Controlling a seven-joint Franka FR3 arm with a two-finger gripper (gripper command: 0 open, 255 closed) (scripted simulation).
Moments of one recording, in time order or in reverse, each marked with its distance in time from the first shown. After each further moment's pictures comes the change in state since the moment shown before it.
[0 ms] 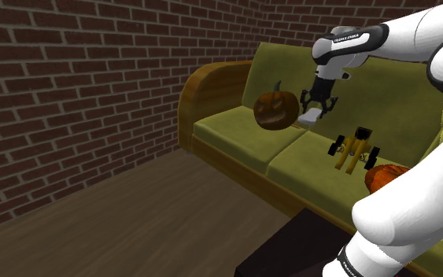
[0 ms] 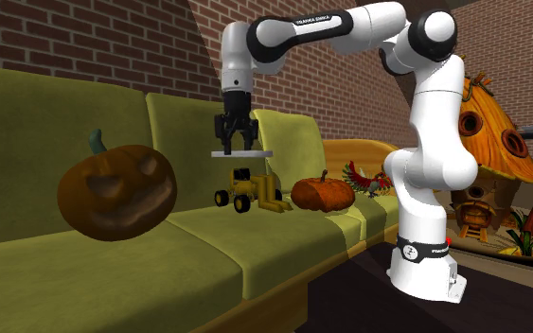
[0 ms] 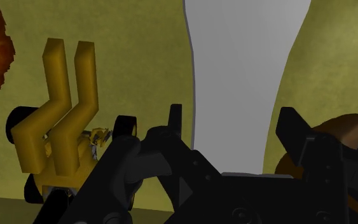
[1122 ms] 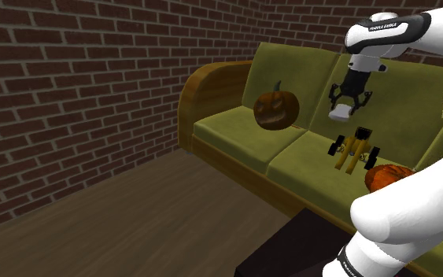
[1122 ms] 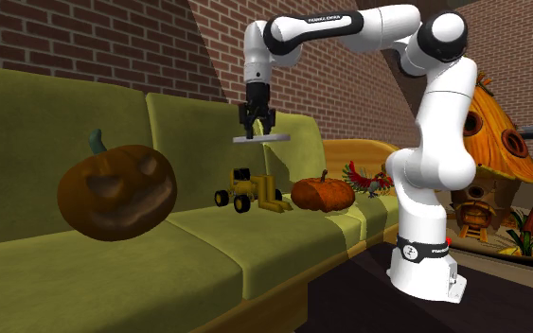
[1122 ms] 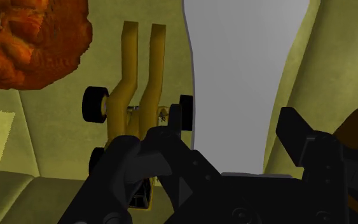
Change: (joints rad) arm -0.072 -0.132 -0.092 -0.006 -0.051 -0.120 -0.149
